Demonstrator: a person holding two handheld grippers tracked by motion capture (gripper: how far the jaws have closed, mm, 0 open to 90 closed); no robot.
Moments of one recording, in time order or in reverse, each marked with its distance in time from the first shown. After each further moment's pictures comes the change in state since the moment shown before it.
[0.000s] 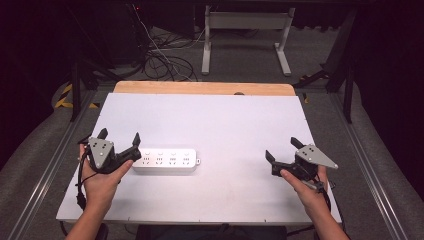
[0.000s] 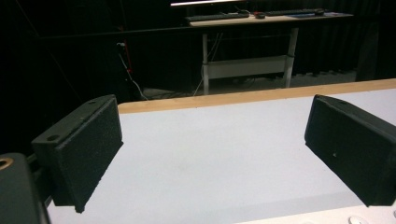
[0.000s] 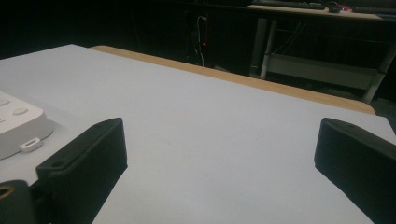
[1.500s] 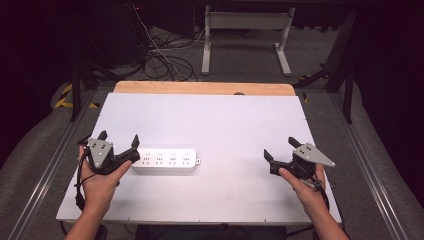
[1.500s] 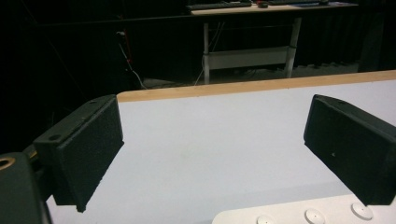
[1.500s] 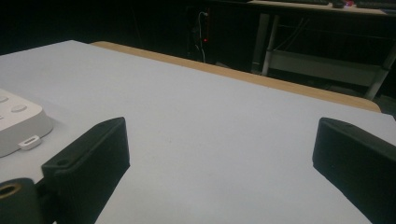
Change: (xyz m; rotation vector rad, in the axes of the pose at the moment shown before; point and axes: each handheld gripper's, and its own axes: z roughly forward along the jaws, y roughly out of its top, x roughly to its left) left arm 0.003 -0.004 0.000 0.042 0.001 -0.009; right arm 0.001 0.000 0.006 0.015 0.007 -0.003
